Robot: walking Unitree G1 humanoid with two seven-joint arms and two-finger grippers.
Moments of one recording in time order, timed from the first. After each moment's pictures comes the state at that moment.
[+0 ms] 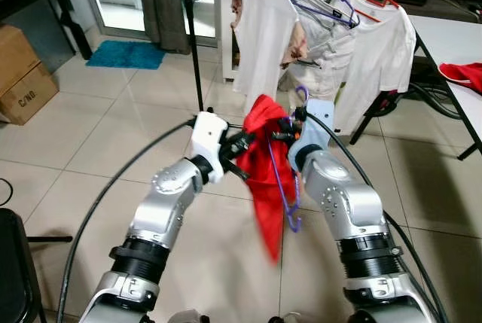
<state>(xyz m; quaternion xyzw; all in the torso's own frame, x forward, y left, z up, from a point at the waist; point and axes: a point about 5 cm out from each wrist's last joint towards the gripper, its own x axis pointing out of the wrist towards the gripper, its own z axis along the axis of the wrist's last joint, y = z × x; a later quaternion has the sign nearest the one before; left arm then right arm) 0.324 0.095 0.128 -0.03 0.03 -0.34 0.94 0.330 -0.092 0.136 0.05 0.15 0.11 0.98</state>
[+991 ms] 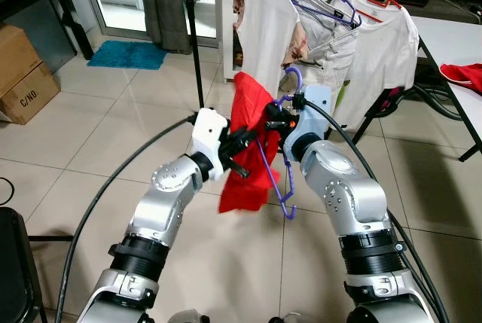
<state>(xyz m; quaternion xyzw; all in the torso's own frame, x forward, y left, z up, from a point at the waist) 0.322 0.090 0.128 -0.01 0.03 -0.37 0.93 0.330 -0.078 0.162 0.13 0.09 0.18 0.97</state>
